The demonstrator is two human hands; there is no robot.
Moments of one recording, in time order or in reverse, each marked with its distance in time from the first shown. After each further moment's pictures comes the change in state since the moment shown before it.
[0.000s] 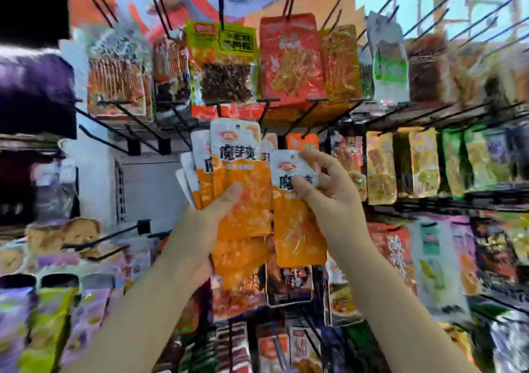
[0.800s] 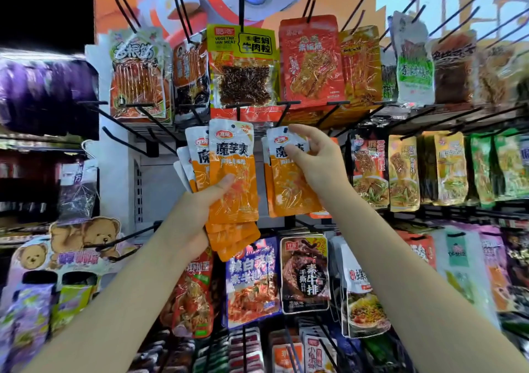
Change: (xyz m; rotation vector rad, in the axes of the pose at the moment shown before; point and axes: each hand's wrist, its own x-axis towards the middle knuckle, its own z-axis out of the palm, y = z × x) left_hand 0.040 0.012 -0.034 -0.062 -0.111 -0.062; right_hand 0.089 0.014 0.036 -0.149 -0.019 -0.006
